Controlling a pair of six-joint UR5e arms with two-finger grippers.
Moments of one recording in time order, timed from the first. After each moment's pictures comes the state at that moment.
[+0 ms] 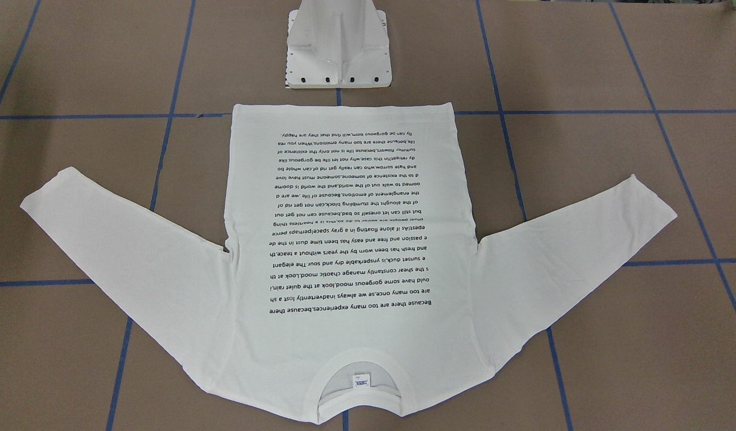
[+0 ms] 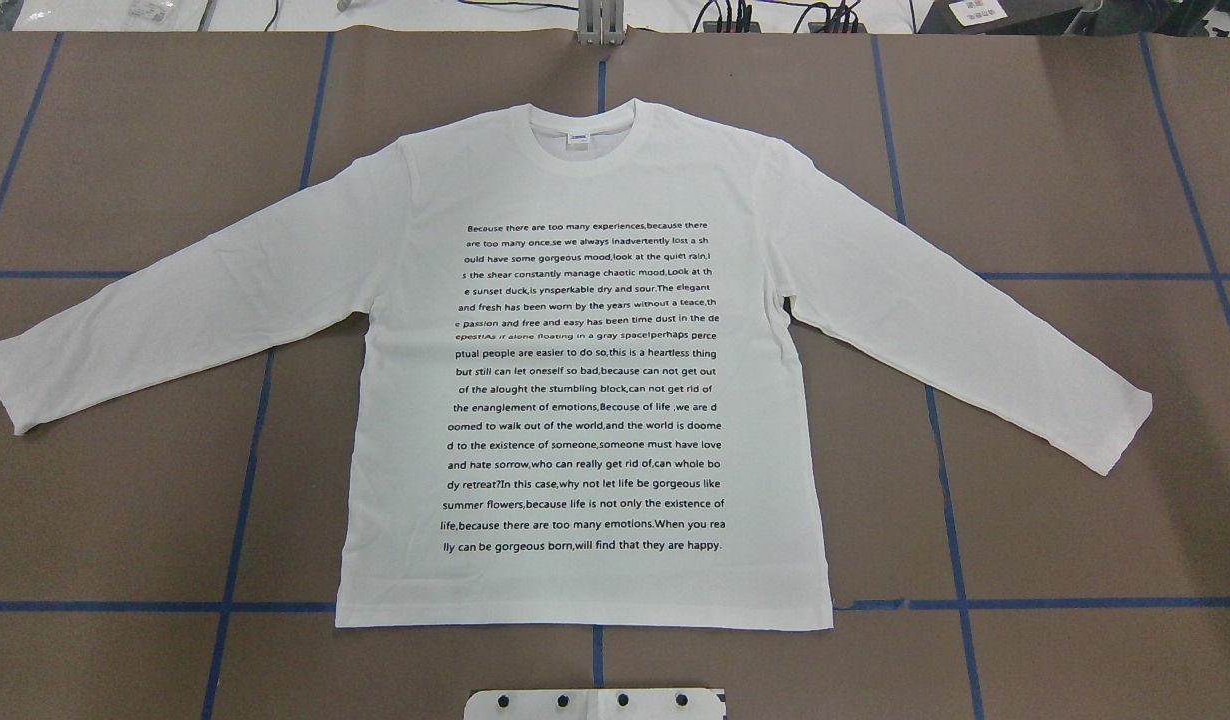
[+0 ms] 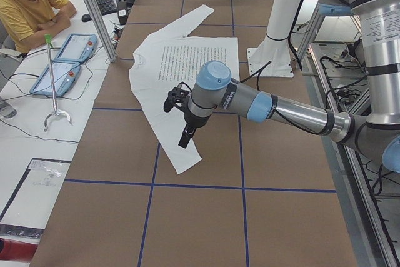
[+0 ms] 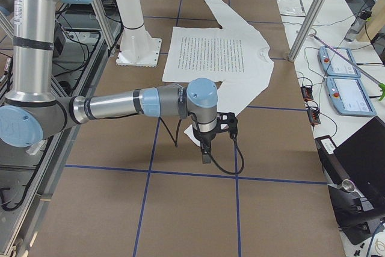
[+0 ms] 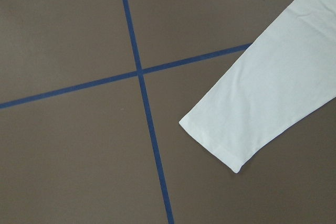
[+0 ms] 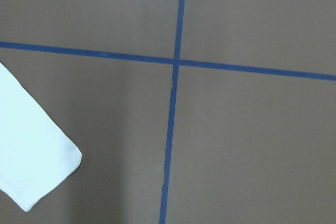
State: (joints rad) left arm -1.57 -1.37 -2.07 -1.82 -2.33 0.03; right arm 1.61 -1.68 1.92 -1.68 2.28 -0.06
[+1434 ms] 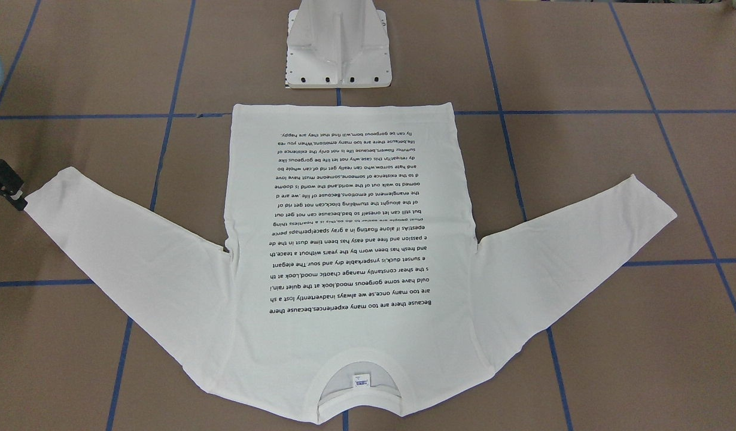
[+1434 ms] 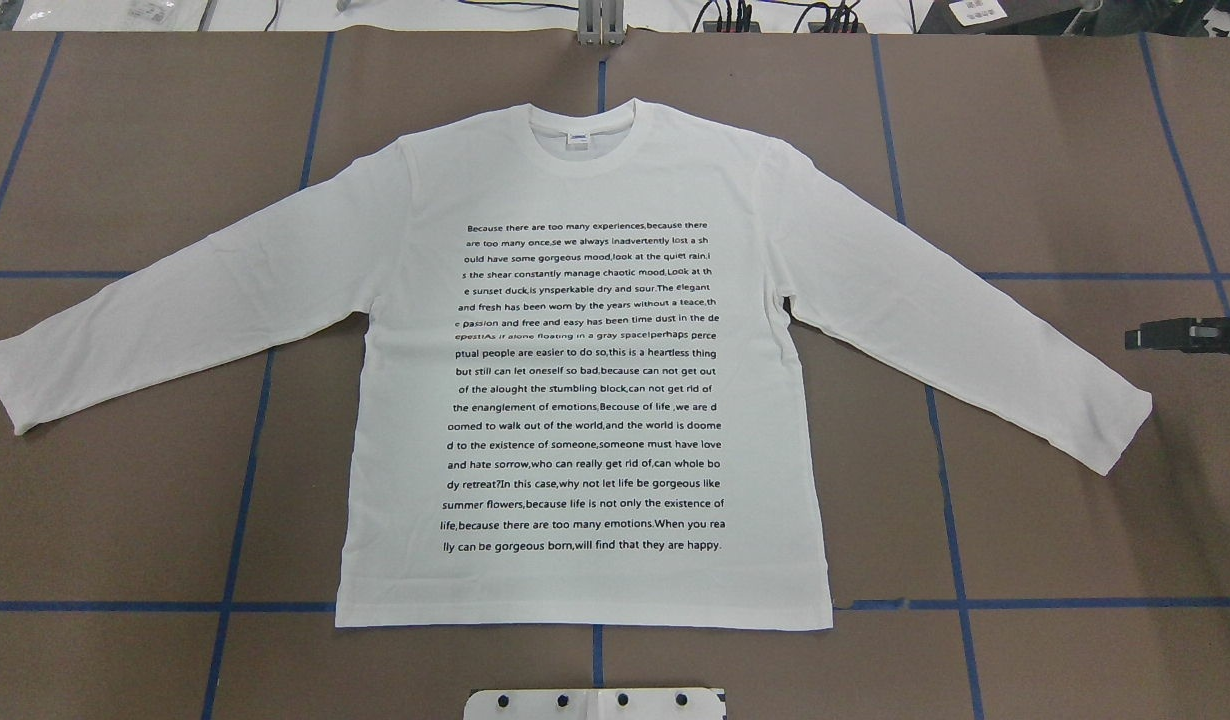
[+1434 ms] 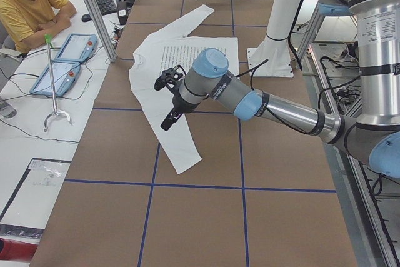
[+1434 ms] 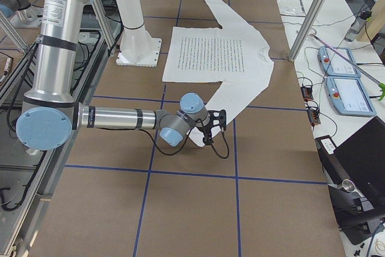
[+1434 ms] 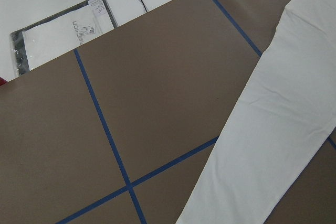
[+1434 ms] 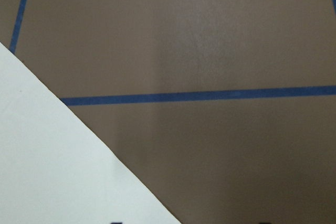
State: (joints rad) left arm -1.57 -1.39 -2.05 -1.91 -2.33 0.04; right arm 1.03 -1.76 1.61 -0.60 2.07 0.92
